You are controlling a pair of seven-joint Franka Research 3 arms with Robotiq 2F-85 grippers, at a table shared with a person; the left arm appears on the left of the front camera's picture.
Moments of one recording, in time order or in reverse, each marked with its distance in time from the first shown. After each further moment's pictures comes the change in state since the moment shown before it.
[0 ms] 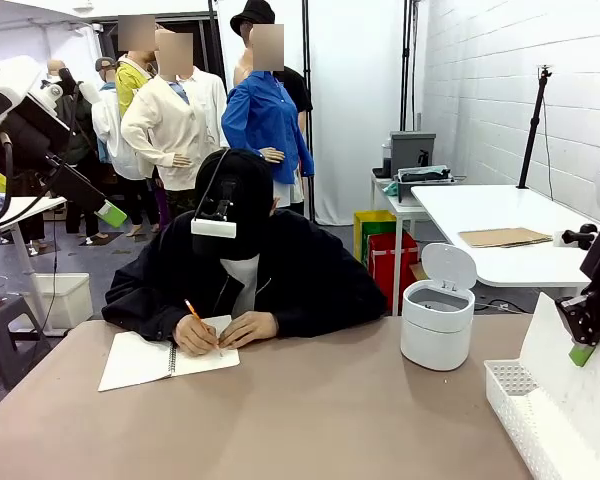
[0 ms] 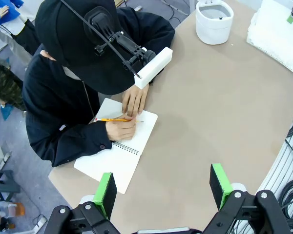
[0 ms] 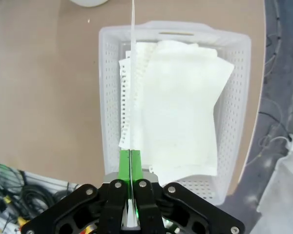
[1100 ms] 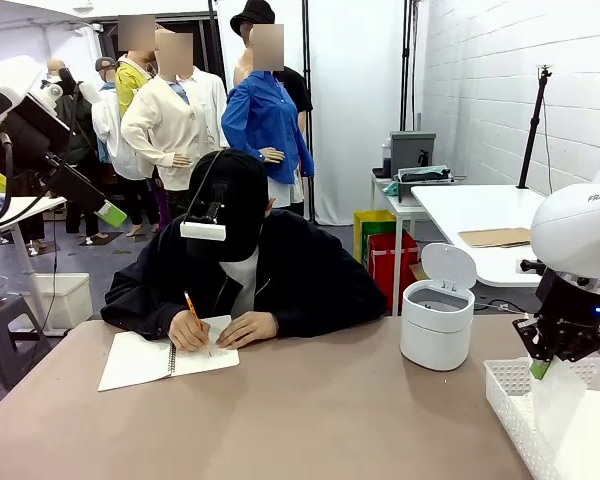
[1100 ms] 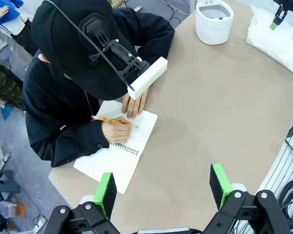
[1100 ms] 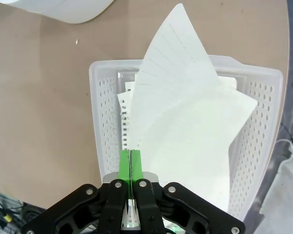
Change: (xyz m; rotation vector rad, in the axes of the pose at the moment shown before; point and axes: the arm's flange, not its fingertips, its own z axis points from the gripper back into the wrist) left arm 0.000 0.000 0.000 0.000 0.000 0.000; right arm 0.040 0.012 -0.069 -0.019 0.013 -0.020
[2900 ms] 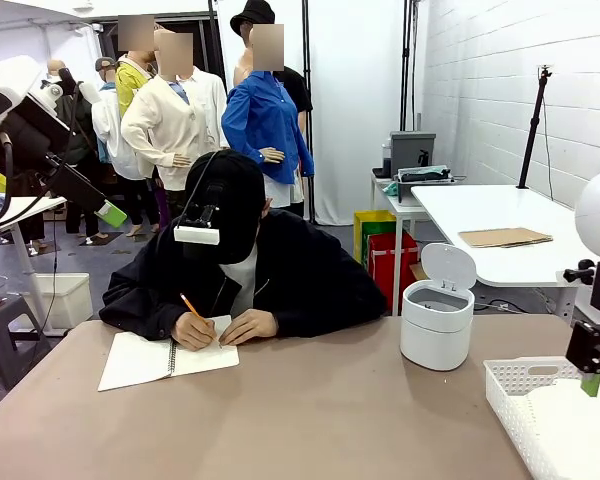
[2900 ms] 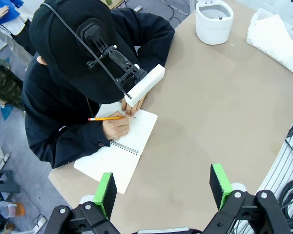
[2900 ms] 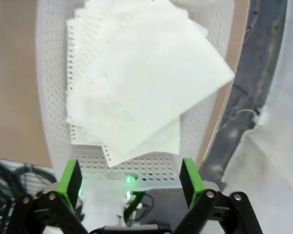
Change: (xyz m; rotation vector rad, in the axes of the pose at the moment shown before) left arm 0.000 0.000 0.000 0.000 0.000 0.000; right arm -0.044 -0.038 0.046 -0.178 0.176 0.097
